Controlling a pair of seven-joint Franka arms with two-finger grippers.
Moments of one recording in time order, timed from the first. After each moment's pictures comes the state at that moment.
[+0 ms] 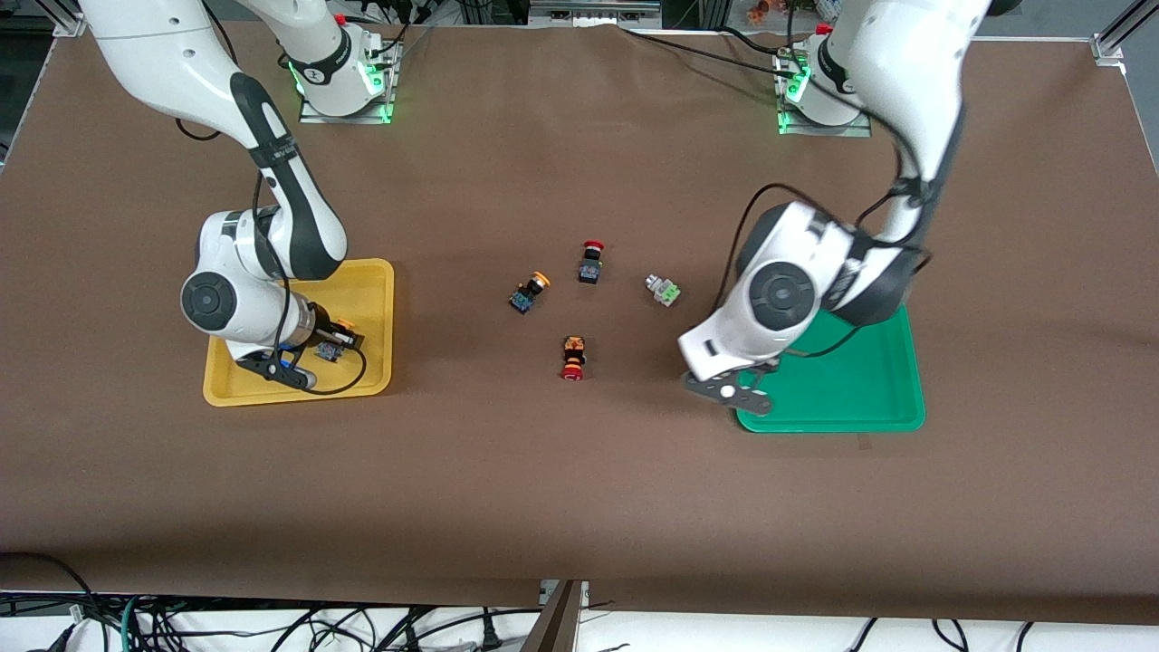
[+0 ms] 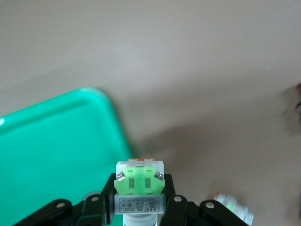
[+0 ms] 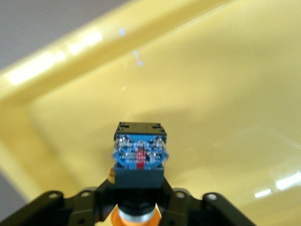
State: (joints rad) left arm -0.31 0.59 -0.12 -1.47 0.08 1.91 -0.16; right arm 0.19 0.51 -0.06 -1.99 0.11 2.33 0.41
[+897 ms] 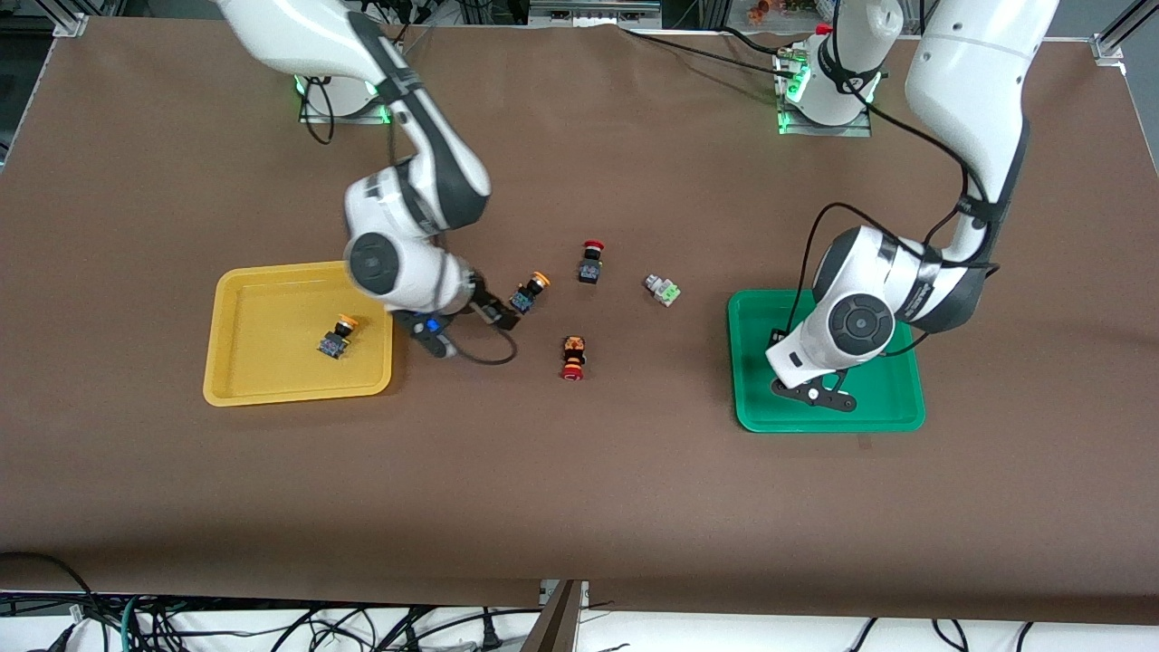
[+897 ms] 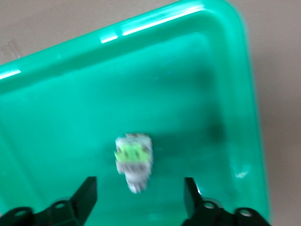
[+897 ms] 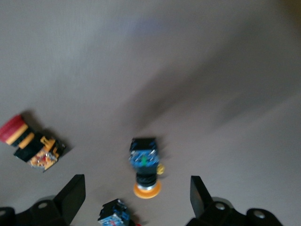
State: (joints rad) left arm -0.14 0.54 -0.15 -1.73 0.16 2.03 -0.14; right arm 0.60 0.56 -0.02 -1.74 0.39 2.21 1.07
